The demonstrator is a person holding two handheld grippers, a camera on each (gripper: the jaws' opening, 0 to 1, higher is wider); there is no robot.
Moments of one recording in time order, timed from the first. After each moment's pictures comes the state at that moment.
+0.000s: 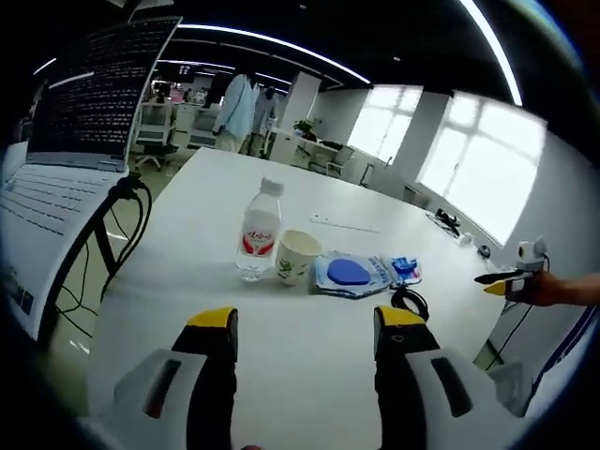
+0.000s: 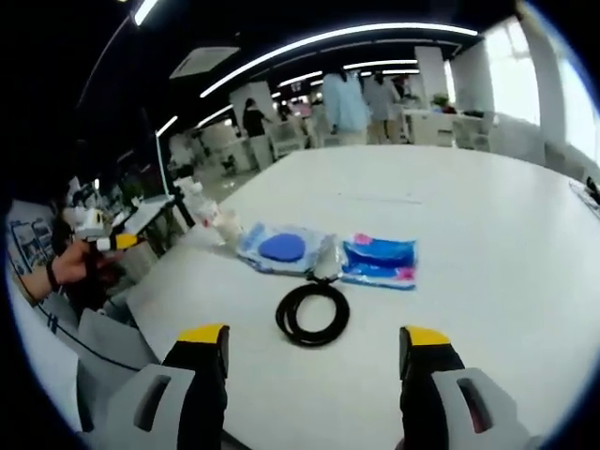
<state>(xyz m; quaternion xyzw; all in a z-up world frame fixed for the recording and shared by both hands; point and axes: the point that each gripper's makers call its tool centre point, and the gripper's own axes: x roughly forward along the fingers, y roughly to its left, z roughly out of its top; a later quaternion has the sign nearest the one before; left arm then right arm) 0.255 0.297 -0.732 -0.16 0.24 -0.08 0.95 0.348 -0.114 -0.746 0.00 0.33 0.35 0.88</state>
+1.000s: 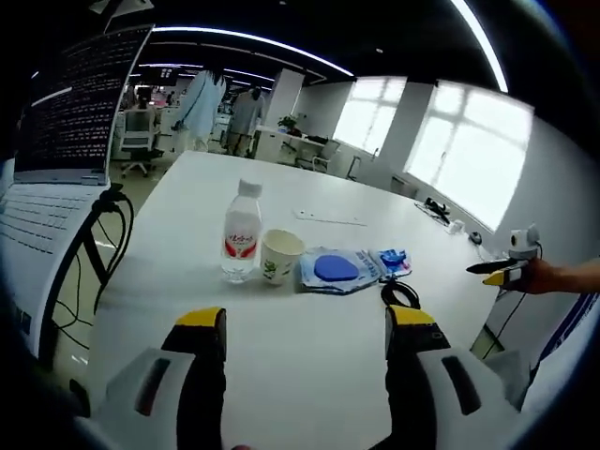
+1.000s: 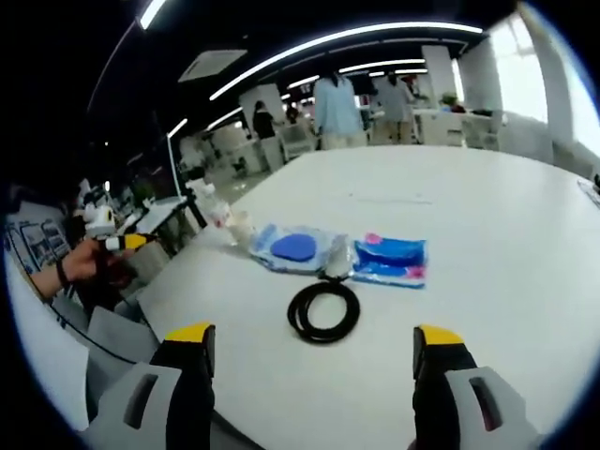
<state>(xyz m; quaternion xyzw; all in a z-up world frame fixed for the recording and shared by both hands) 0.257 0.282 -0.724 -0.14 0.24 -0.11 0.95 0.339 -0.121 -0.745 0.02 0.33 0.37 0.87</state>
